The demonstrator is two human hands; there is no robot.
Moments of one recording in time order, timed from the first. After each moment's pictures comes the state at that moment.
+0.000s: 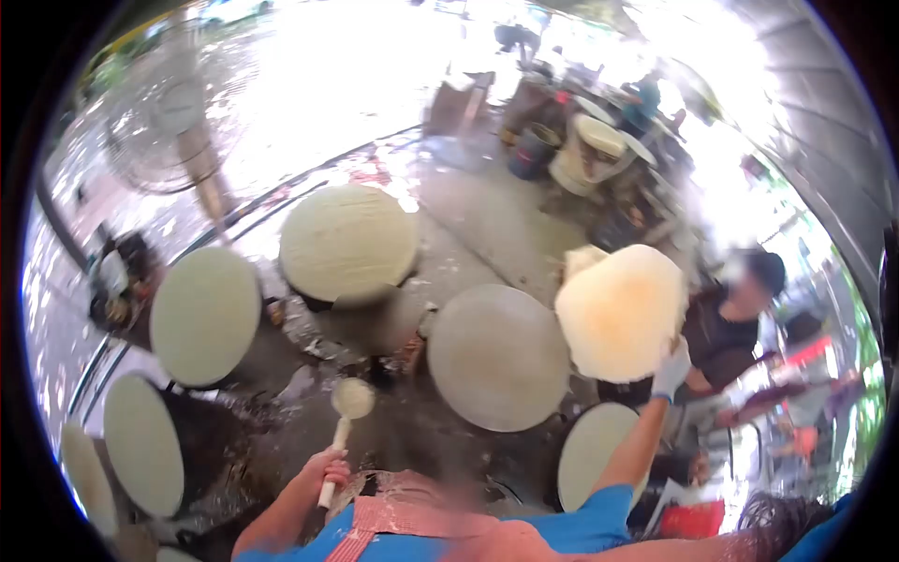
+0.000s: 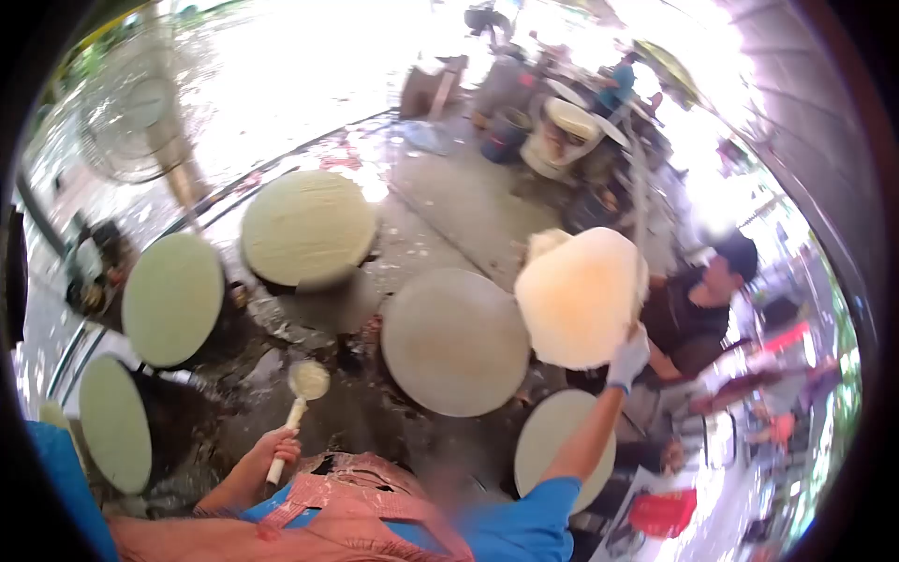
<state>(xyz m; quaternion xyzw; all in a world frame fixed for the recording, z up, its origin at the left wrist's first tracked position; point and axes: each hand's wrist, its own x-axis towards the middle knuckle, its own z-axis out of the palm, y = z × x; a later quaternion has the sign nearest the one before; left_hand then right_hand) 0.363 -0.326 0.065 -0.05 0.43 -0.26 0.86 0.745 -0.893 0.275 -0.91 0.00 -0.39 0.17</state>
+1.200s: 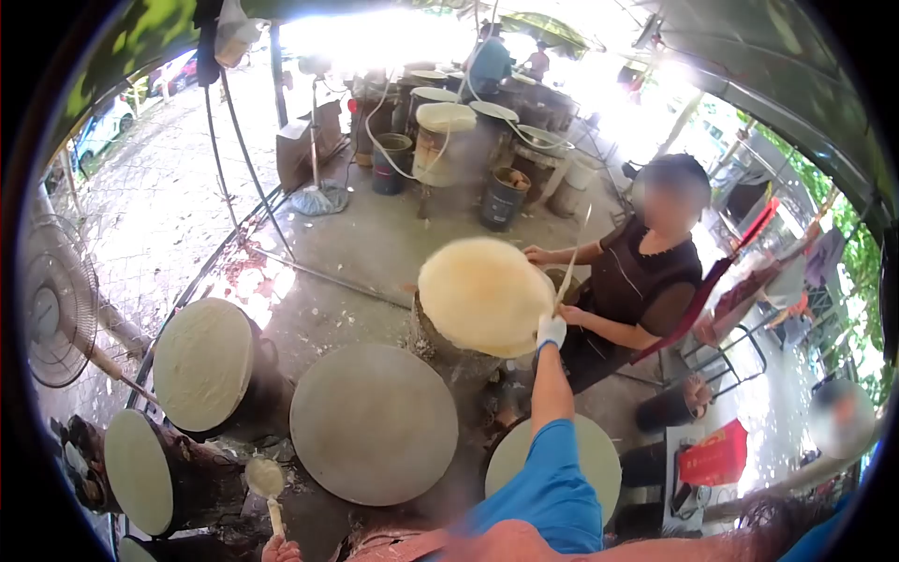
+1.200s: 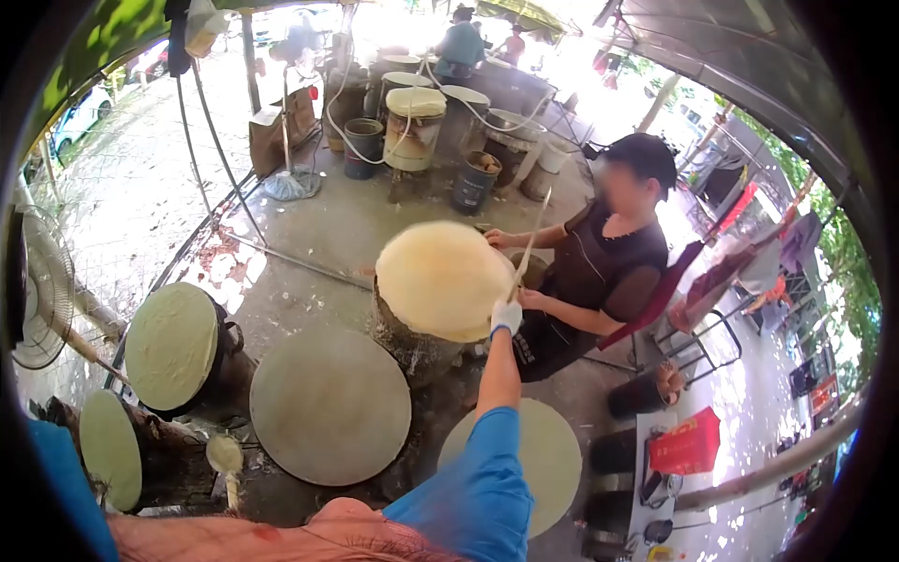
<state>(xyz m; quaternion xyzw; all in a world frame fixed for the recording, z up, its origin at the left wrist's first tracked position) 0.442 -0.399 0.040 -0.06 0.29 -0.30 0.90 0.954 -1.079 0.068 -0.83 0.30 -0.32 0.35</state>
